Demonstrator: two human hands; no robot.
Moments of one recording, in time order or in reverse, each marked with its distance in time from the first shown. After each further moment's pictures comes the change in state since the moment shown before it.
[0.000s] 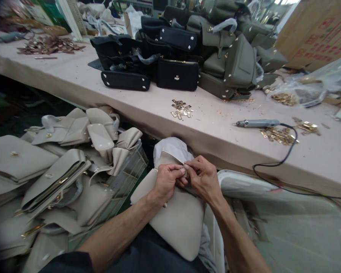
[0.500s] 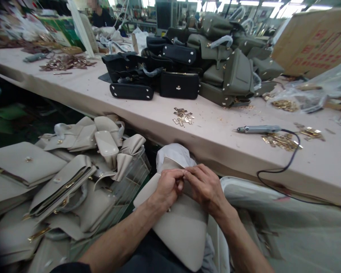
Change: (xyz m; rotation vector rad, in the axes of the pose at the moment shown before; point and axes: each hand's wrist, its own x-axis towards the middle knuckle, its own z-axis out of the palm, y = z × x) left_hand -0.003 0.016 0.015 -0.054 0.040 -0.029; right_hand 0.002 0.001 -0.013 -0.277 -0.081 -0.686
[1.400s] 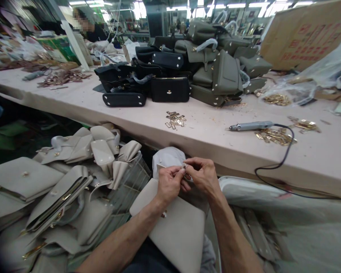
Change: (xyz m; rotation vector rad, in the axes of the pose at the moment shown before) left_hand 0.015 -0.010 0.015 0.401 -0.120 0.281; right_hand 0.012 0.030 0.003 0.642 0.136 0.935
